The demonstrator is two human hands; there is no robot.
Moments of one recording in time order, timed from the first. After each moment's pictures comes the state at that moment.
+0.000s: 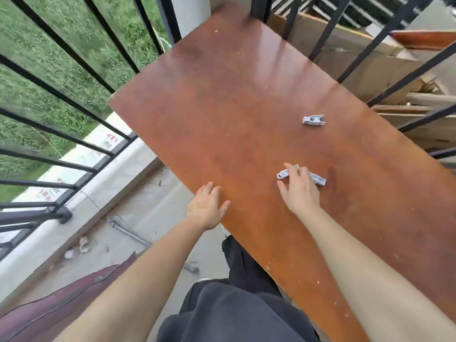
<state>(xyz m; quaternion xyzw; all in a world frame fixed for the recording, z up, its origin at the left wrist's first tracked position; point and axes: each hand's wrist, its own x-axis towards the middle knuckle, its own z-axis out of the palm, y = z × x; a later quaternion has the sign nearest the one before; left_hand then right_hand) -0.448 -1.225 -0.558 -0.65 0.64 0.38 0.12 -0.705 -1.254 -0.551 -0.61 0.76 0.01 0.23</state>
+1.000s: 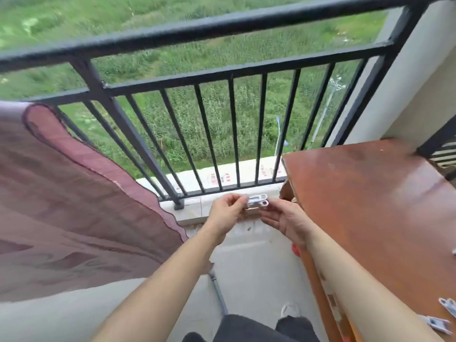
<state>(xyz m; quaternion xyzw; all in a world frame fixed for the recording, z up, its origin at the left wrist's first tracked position) -0.205 -1.068 -0.372 -0.70 0.20 0.42 -0.54 -0.353 -1.182 -0.394 -0.38 0.36 -0.14 0.84</state>
